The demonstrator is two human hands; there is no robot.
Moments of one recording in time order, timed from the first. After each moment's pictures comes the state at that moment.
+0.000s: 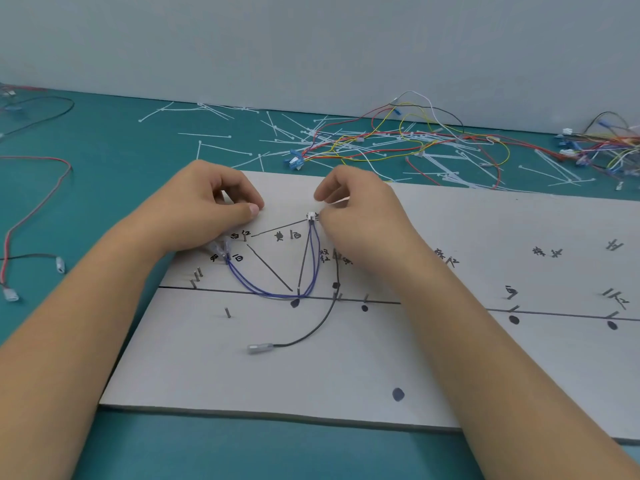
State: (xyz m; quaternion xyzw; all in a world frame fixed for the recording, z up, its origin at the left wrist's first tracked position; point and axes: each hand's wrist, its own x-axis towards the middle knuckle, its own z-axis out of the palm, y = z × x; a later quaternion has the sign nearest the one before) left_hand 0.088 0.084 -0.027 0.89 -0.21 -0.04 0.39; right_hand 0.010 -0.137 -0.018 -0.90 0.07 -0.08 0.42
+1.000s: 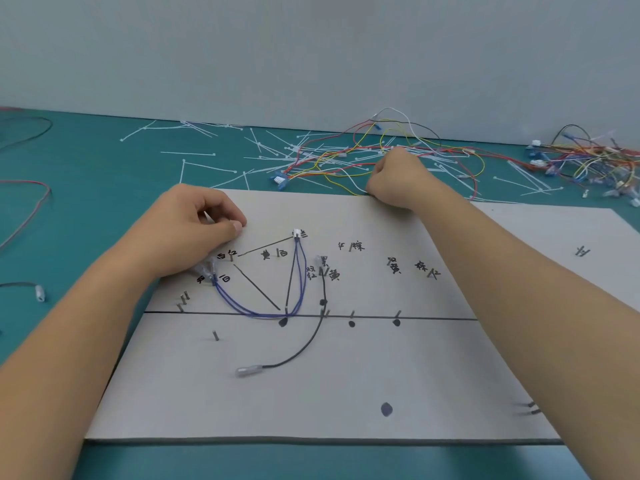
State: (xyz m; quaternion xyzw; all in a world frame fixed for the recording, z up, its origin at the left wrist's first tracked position) left_hand 0.090 0.084 -0.031 0.90 -0.17 -0.02 0.39; right_hand 0.103 -0.237 -0.009 -0.95 0.19 -0.03 0.23
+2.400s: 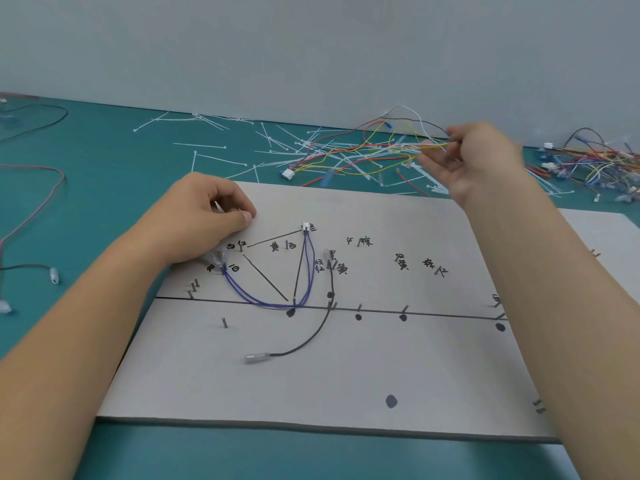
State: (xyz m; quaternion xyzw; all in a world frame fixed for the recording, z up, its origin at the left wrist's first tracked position) left_hand 0.086 0.080 -0.025 0.91 -0.18 -0.01 0.38; right_hand 0.061 -0.260 0.032 -0.53 0.30 -0.23 0.76
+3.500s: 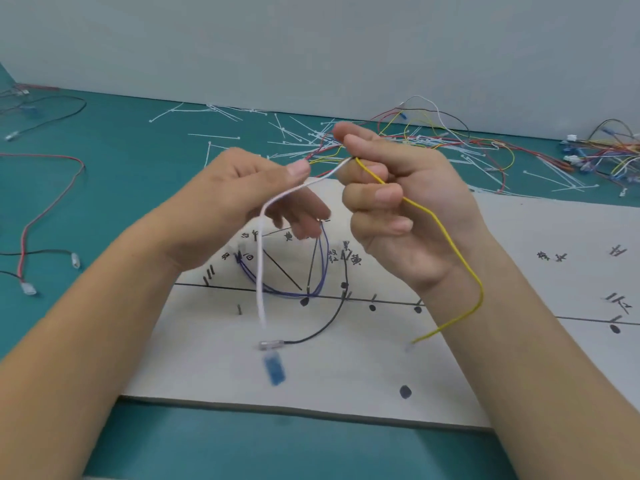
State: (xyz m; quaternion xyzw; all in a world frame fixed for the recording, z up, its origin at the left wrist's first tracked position) left_hand 0.040 0.059 0.012 0.73 -0.32 -0.14 0.58; right_hand -0.027 -0.135 0.043 -0.39 0.00 0.14 0.91
